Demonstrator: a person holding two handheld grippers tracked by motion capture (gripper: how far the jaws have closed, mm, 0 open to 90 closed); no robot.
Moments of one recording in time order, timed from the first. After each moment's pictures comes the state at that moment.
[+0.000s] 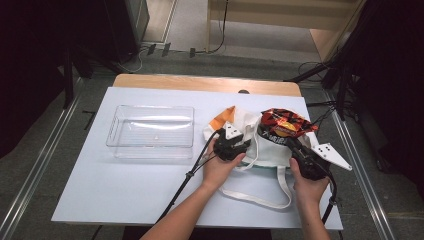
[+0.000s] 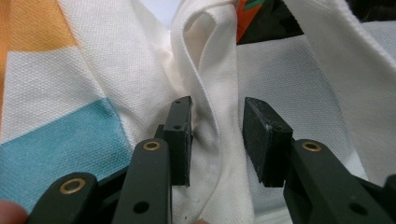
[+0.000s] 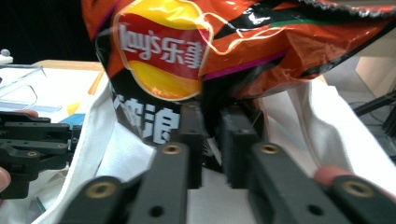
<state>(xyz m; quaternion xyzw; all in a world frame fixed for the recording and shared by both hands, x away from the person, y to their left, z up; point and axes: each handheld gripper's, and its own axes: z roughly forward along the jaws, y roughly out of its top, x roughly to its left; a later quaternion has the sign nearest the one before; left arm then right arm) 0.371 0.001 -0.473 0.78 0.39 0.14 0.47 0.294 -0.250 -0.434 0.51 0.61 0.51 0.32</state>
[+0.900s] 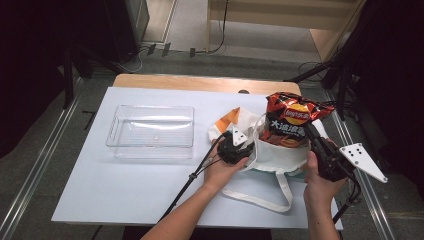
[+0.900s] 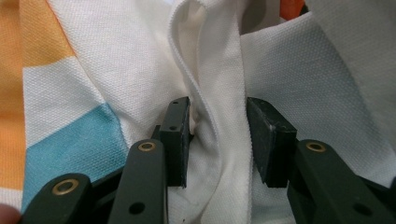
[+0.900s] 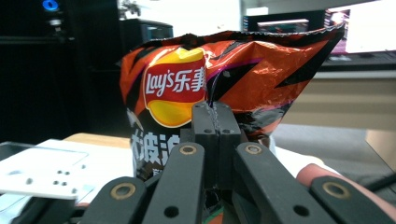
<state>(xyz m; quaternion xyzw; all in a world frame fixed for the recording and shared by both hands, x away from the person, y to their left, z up) 0.362 -0.012 -0.474 0.80 0.35 0.18 0.45 0.265 -0.258 -0.369 0.44 0.54 0.61 0.37</state>
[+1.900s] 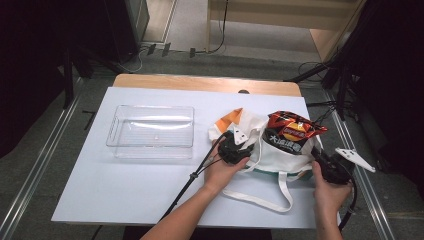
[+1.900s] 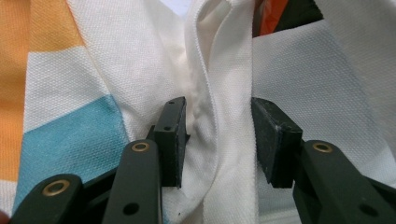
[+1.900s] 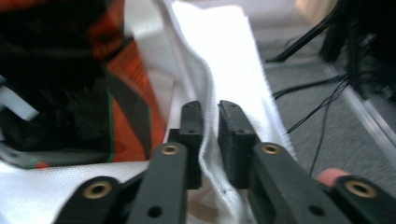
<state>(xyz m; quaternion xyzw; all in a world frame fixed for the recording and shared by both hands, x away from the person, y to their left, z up) 0.364 -0.013 -0.474 0.81 0.36 0.17 0.44 0.293 -0.309 -0.452 0.64 0.58 0.42 0.29</state>
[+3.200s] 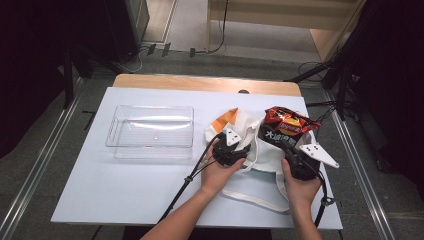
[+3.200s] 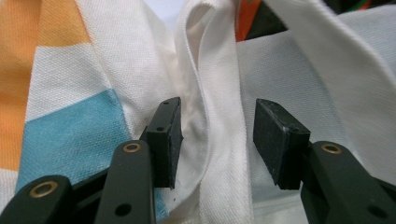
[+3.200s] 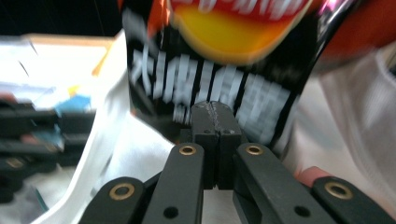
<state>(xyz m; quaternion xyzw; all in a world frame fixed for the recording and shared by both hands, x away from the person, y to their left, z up) 0.356 0.003 -0.473 0.79 0.38 0.17 0.46 0.294 -0.224 -0.437 0.53 0.63 0.47 0.31</state>
